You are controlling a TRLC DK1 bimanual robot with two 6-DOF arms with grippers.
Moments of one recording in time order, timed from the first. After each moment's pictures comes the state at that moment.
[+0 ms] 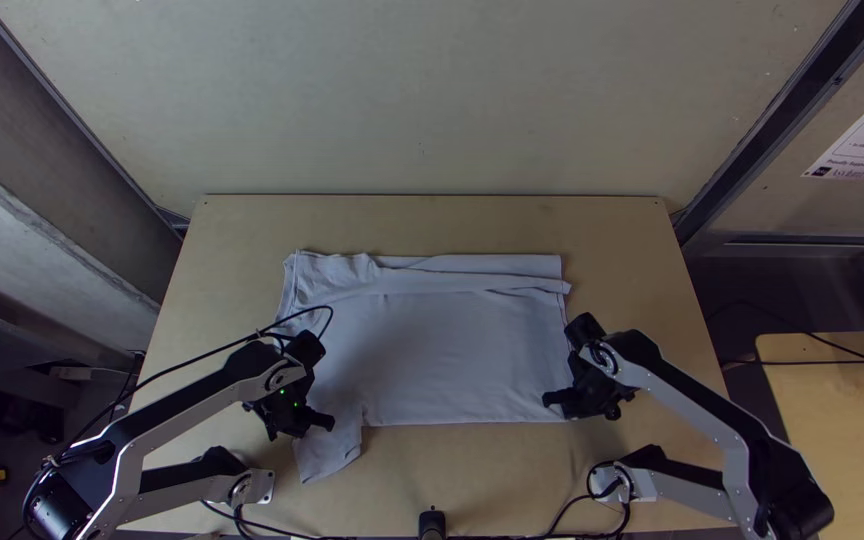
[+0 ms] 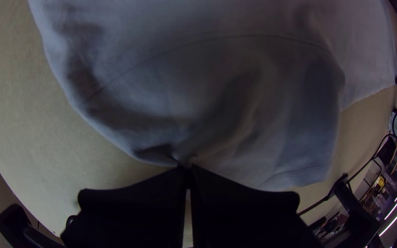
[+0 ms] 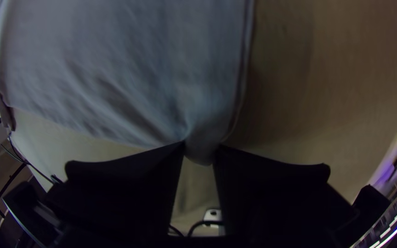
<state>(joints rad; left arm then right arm) -0.54 1.24 0.67 -1.07 0.12 -0.32 0.42 1.27 0.65 -1.03 -0.15 0.28</state>
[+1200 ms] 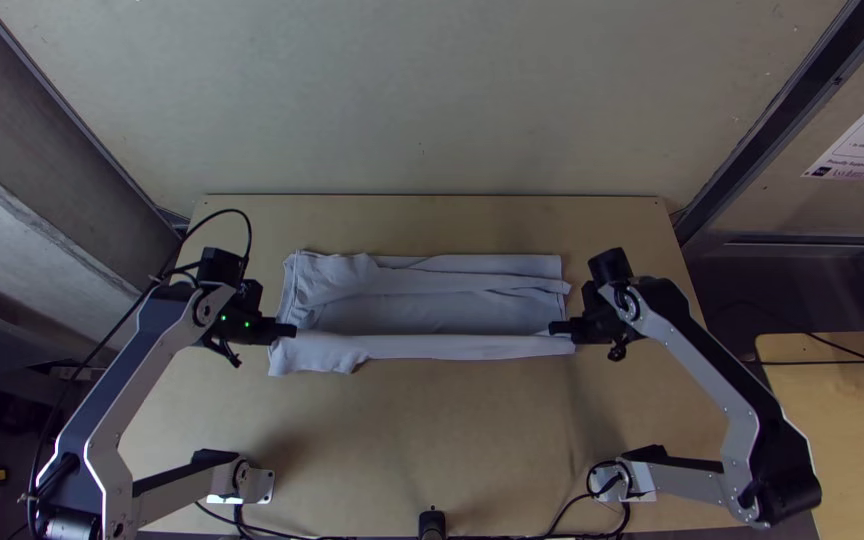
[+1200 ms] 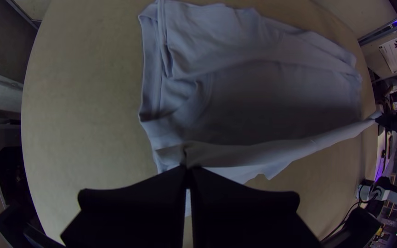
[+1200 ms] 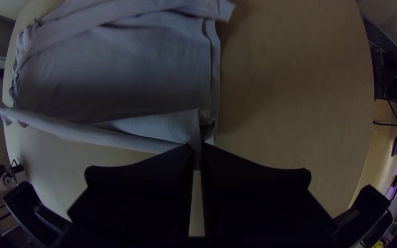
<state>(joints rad) -0.07 1.22 1.05 -1.01 0.07 -0.02 0.26 1.38 1.02 -0.97 -0.05 0.20</state>
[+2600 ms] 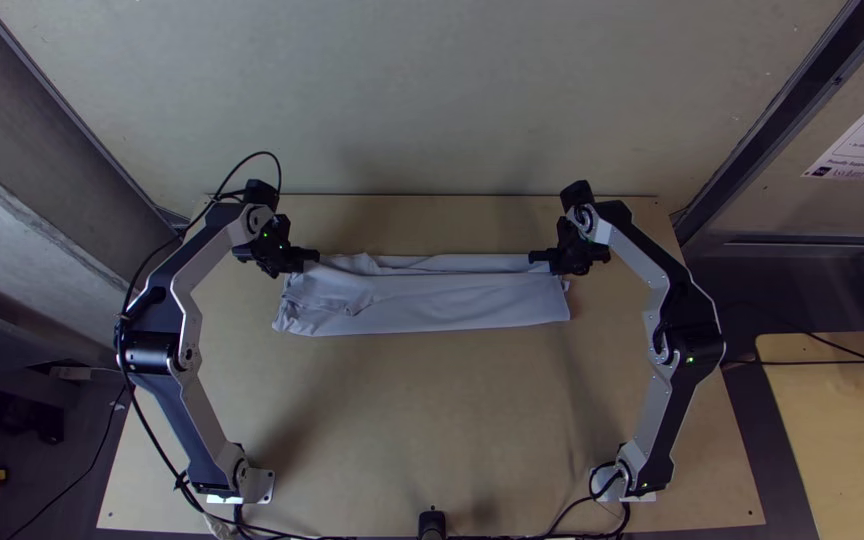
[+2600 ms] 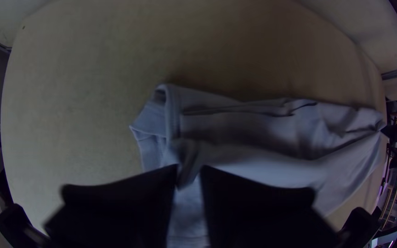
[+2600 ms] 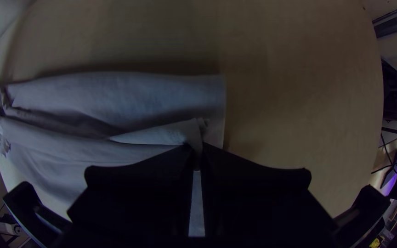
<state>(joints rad) -0.03 1.94 1.64 -0.91 0.07 -0.03 0.19 2.07 1.68 -0.96 0.00 0.13</state>
